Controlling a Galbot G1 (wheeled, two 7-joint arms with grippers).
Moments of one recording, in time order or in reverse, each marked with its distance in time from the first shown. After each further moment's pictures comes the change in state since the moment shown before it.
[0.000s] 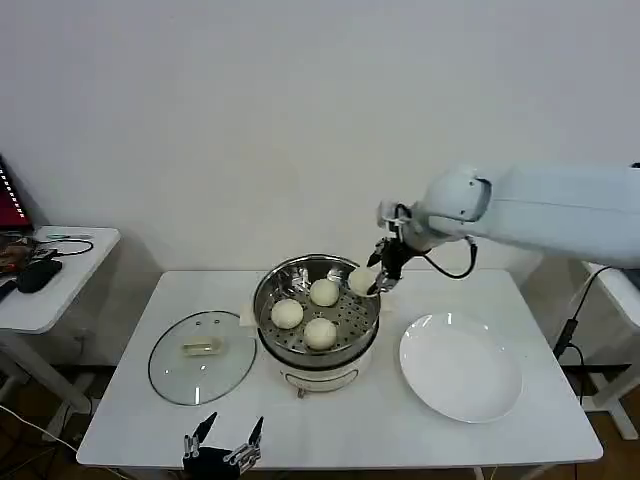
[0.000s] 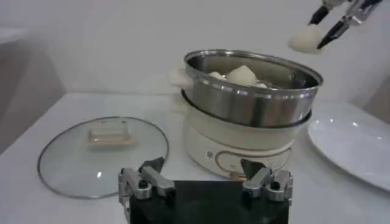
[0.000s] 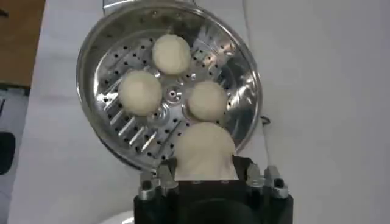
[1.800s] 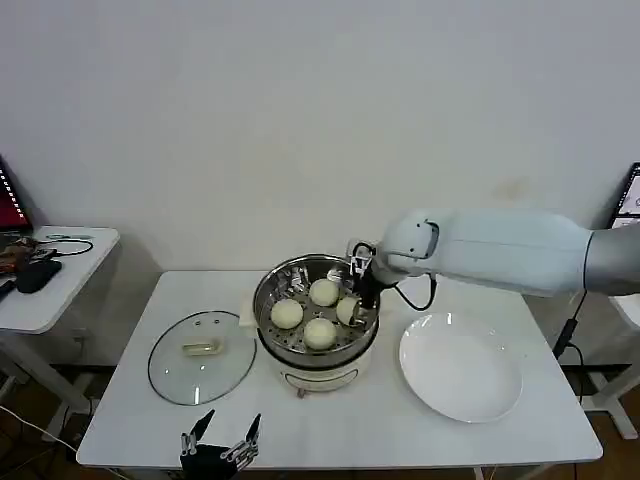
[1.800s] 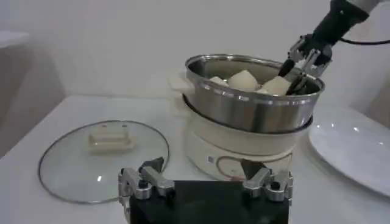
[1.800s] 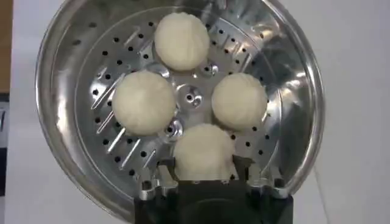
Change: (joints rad) left arm 0.000 -0.012 -0.014 0.002 -0.008 0.001 0.003; right arm -0.224 0.069 0.113 -0.077 -0.011 -0.104 0.086
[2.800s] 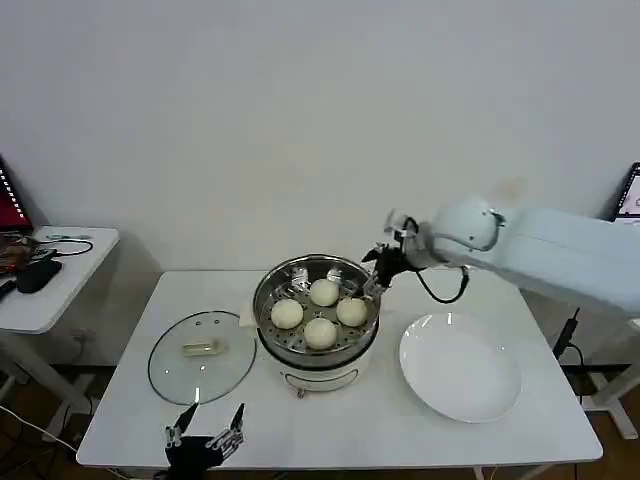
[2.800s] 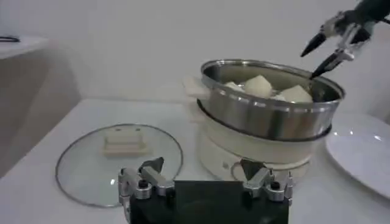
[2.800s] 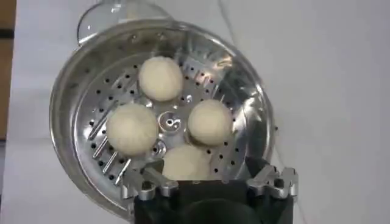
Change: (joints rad) left arm -0.024 -0.051 -0.076 0.009 -0.020 0.013 -0.001; right arm -0.125 -0.339 0.344 0.193 -0.007 0.062 0.099
